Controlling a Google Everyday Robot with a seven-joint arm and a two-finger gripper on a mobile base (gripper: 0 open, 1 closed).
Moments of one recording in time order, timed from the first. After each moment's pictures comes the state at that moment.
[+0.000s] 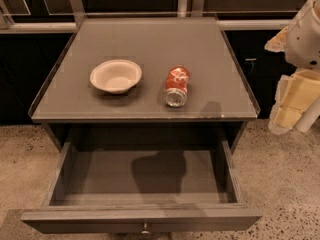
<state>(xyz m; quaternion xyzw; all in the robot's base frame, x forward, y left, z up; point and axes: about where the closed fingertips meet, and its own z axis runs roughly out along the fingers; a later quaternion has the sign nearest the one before) 0.438 -0.217 0.976 -0.60 0.78 -0.03 0.16</state>
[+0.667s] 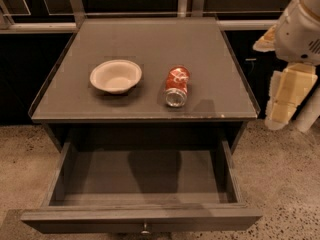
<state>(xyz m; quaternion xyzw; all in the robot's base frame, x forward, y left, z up) 0.444 -0.209 0.974 -0.63 0.76 -0.02 0.14</state>
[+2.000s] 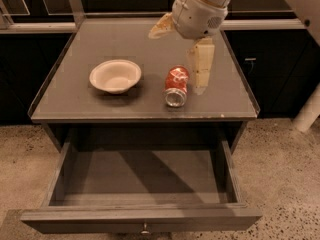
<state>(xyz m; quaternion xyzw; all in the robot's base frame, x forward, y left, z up) 0.539 -0.048 0.961 -0.85 0.49 0.07 0.17</state>
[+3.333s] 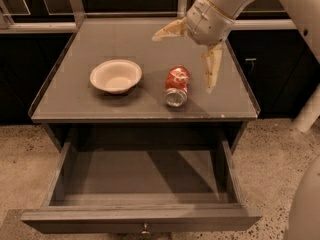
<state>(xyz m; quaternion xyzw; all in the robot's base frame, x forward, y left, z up) 0.569 -0.067 0.936 -0.89 0.37 0.10 0.23</state>
